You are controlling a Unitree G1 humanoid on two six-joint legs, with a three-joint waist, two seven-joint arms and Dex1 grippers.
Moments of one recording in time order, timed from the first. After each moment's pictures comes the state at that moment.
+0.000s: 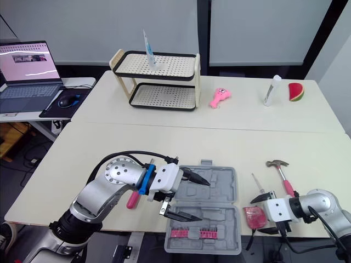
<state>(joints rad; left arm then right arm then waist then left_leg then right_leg) -0.41 0.56 -0.39 -0.39 -0.31 0.41 -1.26 -0.06 -0.93 0.22 0.28 0.00 -0.52 1.28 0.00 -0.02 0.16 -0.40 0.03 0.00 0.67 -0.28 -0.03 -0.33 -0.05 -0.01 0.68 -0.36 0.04</state>
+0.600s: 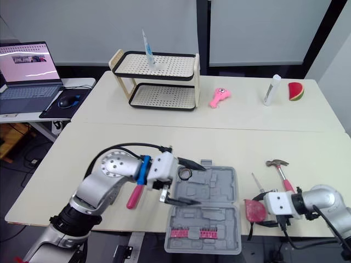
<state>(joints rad) -0.44 0.59 -0.29 -0.22 -0.31 0.26 -1.23 -0.02 -1.02 0.14 0.00 0.11 -0.17 1.26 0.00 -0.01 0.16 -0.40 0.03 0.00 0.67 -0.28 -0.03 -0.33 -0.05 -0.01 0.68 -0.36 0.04</state>
